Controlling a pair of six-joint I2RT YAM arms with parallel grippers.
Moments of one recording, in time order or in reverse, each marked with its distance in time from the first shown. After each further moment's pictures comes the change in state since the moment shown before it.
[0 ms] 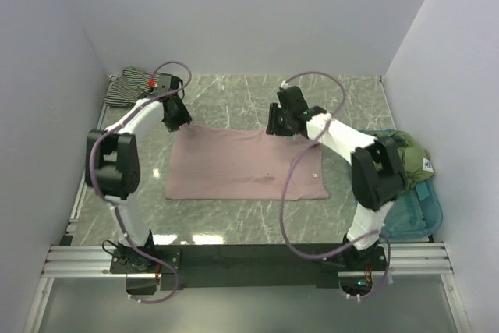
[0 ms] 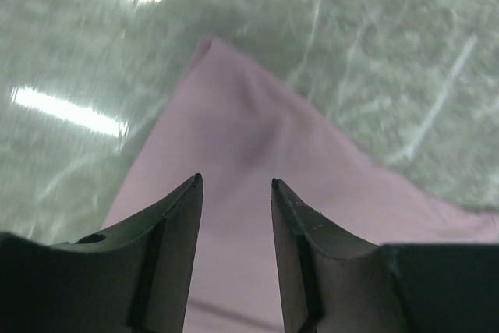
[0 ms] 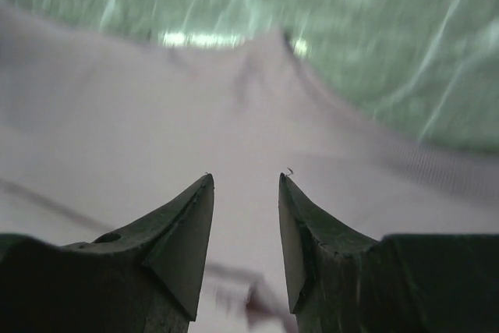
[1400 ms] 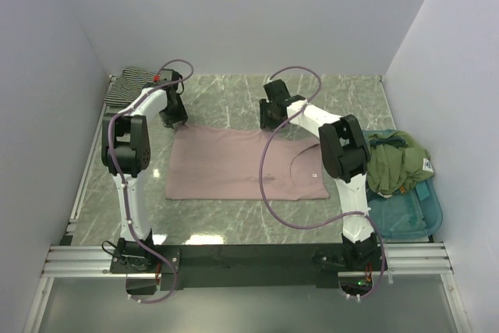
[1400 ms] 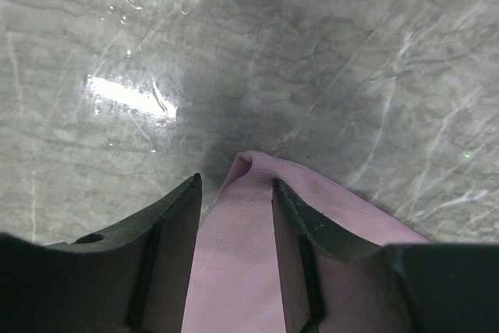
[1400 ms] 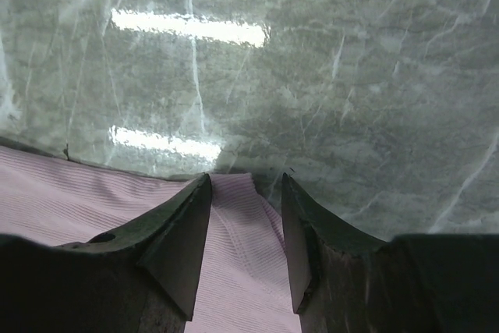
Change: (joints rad) left arm 0.057 0.363 0.341 -0.121 -0.031 0.204; right arm -0.045 0.491 0.437 -0.050 0.027 -0.153
